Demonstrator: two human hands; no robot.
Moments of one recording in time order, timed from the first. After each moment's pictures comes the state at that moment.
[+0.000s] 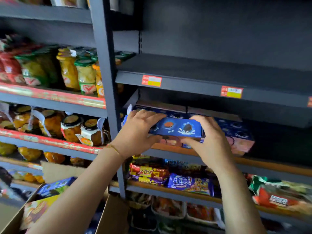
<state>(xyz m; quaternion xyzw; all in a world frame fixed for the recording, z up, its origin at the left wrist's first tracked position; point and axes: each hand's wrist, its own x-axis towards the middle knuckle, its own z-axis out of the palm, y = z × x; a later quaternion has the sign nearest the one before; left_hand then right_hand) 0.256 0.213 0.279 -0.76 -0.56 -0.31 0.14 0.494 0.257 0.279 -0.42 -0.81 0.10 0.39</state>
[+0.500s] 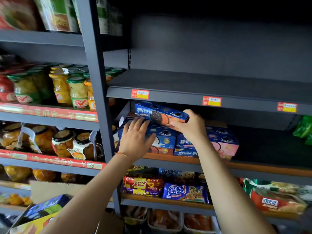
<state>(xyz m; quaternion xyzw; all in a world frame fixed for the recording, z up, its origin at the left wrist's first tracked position) 0.267 0.257 0.248 -0.66 -0.71 -0.24 0.09 0.464 0.326 0.302 -0.51 -0.73 0.19 0.42</state>
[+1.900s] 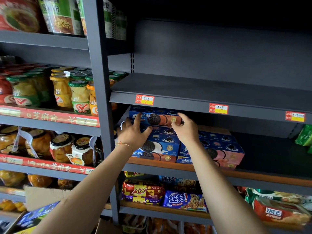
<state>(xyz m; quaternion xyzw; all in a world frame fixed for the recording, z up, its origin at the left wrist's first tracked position) 0.235 0.301 0.258 -0.55 -0.79 -0.26 -0.02 0.427 0.374 0.277 -0.52 -0.72 0.19 0.42</state>
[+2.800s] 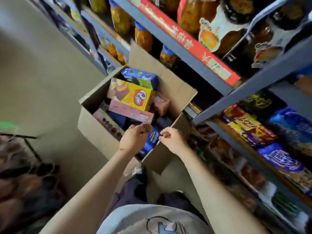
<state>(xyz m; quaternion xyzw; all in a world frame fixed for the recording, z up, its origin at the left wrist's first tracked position) 0.108 -0.015 -0.076 -0.20 -0.90 -0.25 -0.29 0.208 0.125 -0.076 -0.37 -0.79 0.48 -0.10</state>
